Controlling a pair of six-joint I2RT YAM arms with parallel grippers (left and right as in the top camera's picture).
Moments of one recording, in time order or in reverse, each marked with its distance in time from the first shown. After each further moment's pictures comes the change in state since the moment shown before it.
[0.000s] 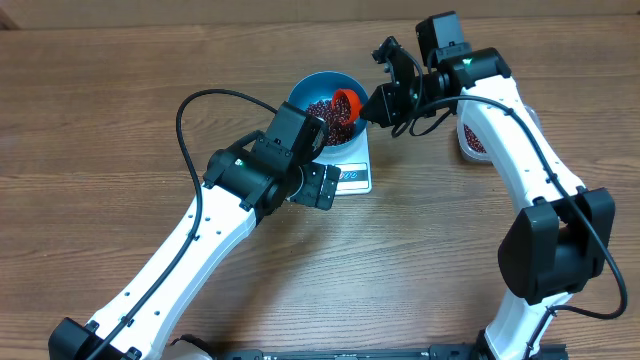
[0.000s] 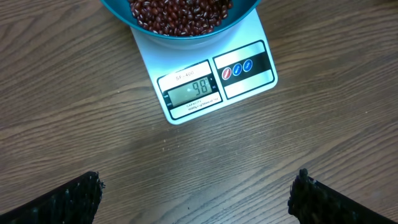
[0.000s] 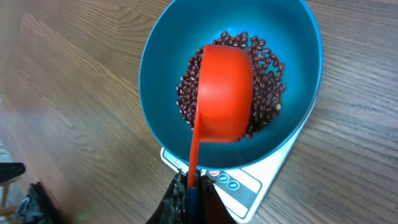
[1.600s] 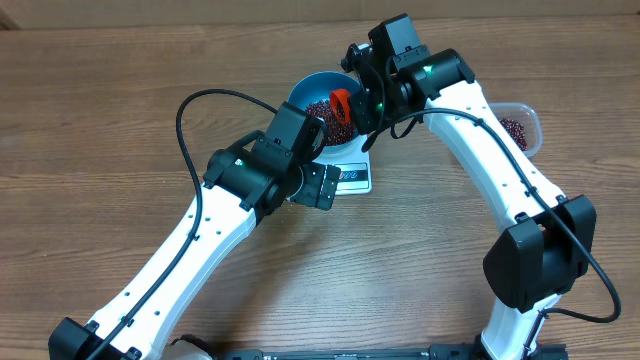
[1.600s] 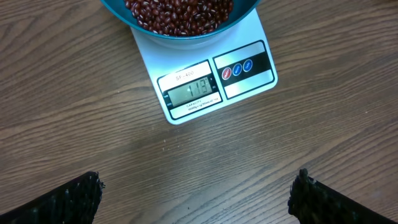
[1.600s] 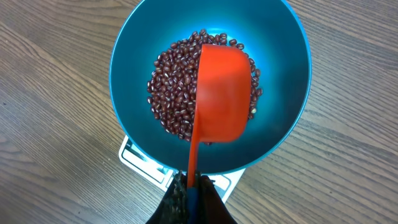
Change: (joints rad) left arm 0.000 0.000 0.000 0.000 0.000 0.000; right arm 0.148 0.000 0.072 -0.056 0.337 -0.021
